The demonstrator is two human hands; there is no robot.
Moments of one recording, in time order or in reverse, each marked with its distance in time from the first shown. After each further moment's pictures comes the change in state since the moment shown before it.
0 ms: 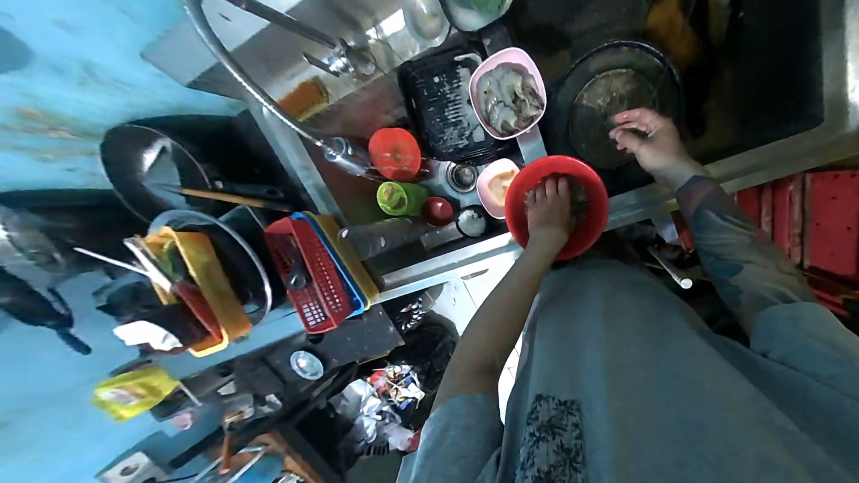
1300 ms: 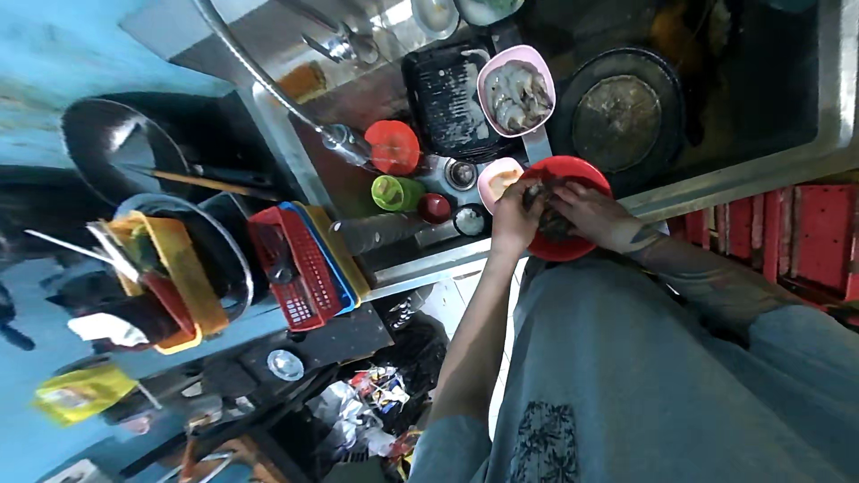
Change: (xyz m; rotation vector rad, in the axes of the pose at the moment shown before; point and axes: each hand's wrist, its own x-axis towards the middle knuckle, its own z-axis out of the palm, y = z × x) left_hand -0.036 -0.069 -0.037 -0.740 0.270 -0.015; right_hand -0.066 -0.022 0.110 -1.038 -0.525 -0.446
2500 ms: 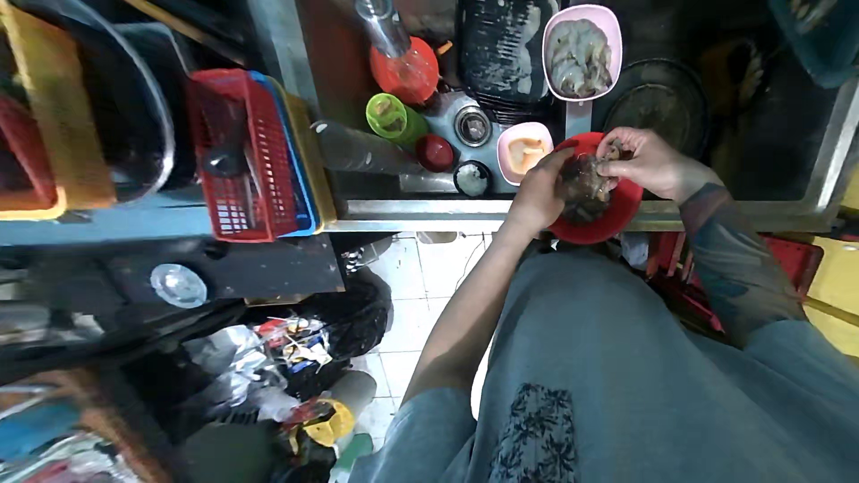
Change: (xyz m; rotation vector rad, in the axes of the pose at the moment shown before) left_hand -0.020 -0.012 -0.008 -0.106 -0.024 0.094; right_hand 0.028 0.014 -0.077 0.975 -0.043 0.188
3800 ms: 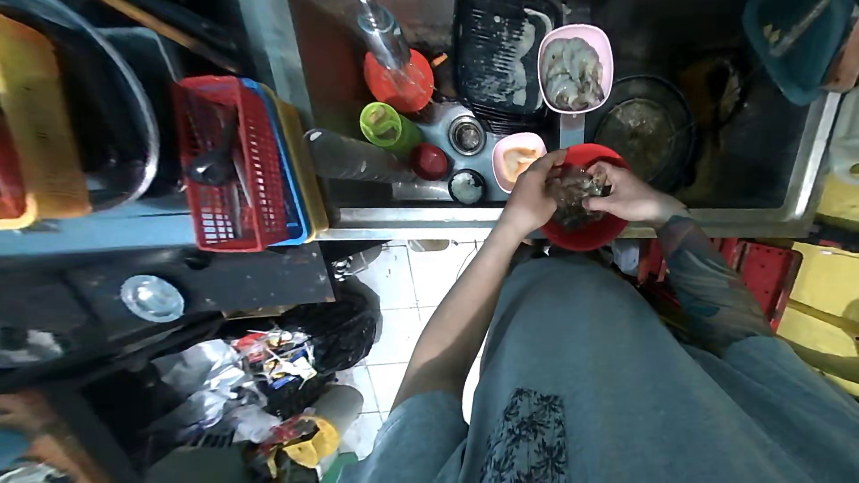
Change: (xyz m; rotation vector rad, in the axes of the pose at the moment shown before) left_hand 0.005 -0.006 -0.009 -0.273 -0.033 -0.057; right_hand -0.007 0.025 0.024 -0.219 -0.004 0.087
